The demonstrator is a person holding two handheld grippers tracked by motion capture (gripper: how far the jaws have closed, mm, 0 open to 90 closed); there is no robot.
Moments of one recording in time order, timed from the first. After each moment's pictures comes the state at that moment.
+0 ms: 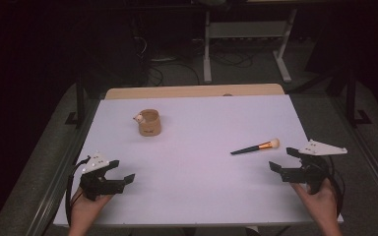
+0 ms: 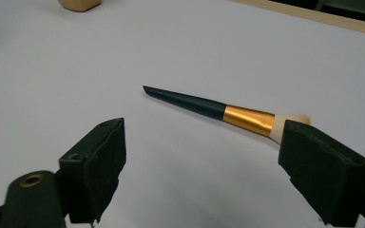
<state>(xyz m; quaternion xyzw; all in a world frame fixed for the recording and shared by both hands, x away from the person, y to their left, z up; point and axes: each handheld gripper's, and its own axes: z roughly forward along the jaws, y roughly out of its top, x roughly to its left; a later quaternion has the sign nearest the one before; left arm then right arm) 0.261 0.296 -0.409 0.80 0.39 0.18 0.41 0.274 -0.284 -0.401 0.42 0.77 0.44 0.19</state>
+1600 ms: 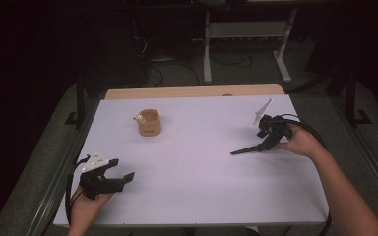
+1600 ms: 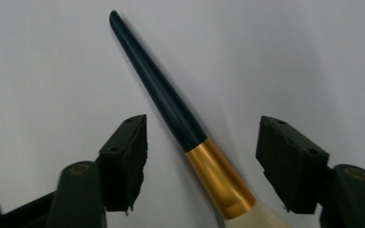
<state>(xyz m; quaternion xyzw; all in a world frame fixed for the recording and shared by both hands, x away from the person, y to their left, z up) 0.264 0.296 -0.409 0.80 0.39 0.18 0.41 0.432 -0.229 -0.403 0.20 0.96 0.17 0.03</state>
